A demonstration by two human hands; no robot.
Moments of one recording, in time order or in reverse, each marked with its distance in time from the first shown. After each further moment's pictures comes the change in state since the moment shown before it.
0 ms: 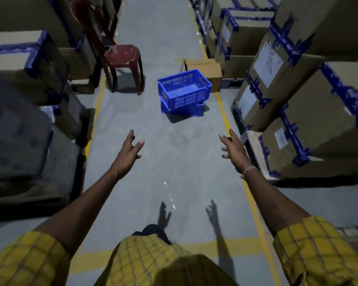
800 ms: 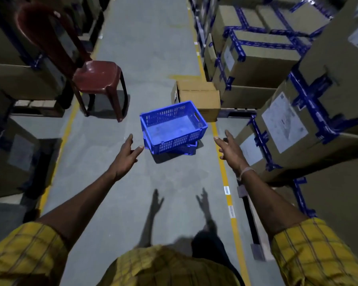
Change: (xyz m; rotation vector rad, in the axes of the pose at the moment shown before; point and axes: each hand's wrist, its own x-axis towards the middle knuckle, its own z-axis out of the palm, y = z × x) left_hand 0.557 0.075 0.069 0.057 -0.017 -0.086; right_hand 0.540 -0.185 -0.026 -0.195 -0.015 0.005
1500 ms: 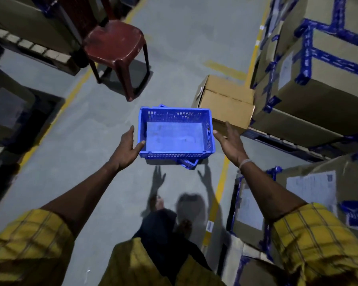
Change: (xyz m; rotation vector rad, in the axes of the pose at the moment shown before) left_hand 0.277 0.007 0.134 0.201 0.265 -0.230; right_hand 0.421 -0.037 -0.050 -0.430 -0.324 -0.123
